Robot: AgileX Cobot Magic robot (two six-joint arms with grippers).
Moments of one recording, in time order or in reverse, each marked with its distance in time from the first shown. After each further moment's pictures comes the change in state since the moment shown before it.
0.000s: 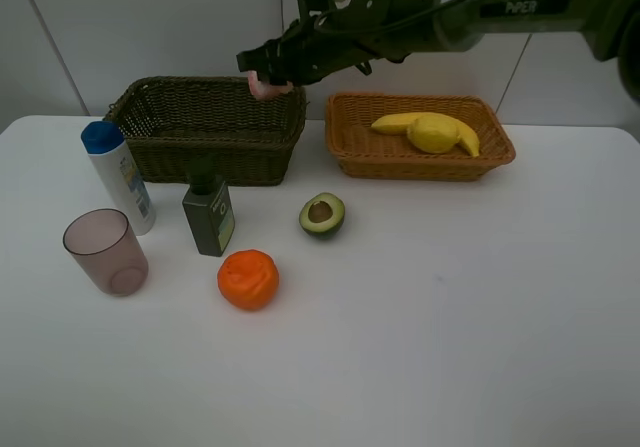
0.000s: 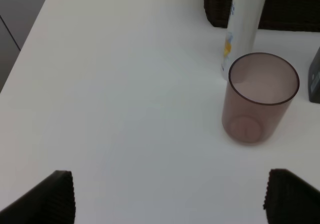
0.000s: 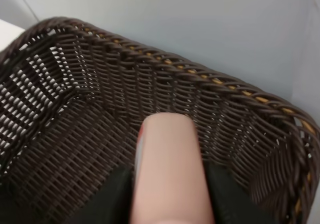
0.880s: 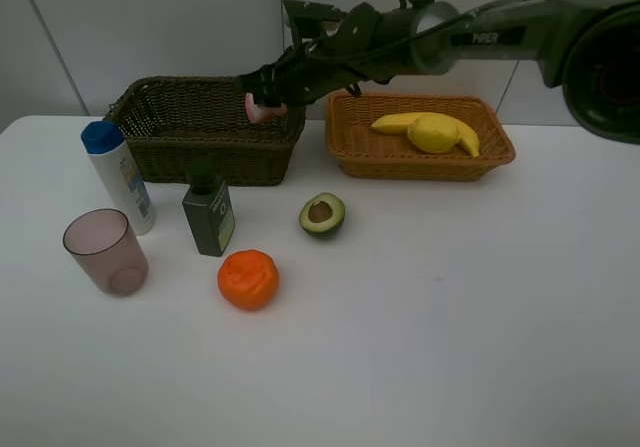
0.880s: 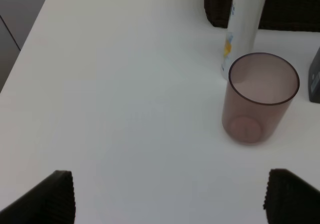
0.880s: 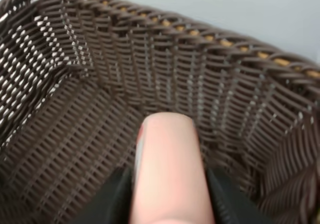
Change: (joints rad) left arm 0.000 0.000 0.000 0.000 0.000 0.000; right arm 0.000 0.086 -0.056 0.038 0.017 -0.001
